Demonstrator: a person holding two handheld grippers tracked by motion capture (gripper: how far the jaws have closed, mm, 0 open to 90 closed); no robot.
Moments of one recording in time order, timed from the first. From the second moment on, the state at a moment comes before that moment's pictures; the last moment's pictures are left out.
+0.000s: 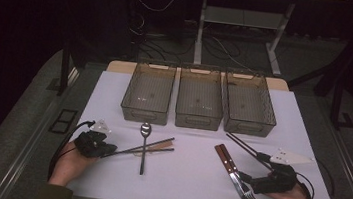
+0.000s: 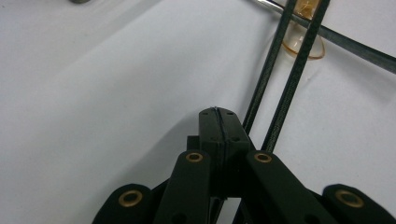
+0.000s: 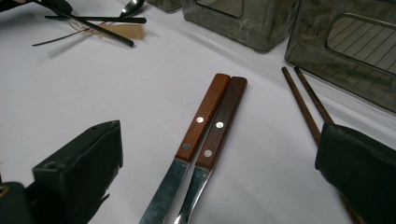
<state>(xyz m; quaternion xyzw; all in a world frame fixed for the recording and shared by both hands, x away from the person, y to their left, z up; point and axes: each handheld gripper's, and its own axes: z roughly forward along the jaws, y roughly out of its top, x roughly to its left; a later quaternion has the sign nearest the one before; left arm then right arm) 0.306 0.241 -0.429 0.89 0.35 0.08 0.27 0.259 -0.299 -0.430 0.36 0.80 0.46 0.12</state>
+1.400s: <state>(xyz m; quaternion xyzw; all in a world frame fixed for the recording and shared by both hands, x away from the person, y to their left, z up) 0.304 0.215 -0.410 0.87 0.31 0.08 0.37 0.259 -0.298 -0.430 0.36 0.80 0.46 0.11</state>
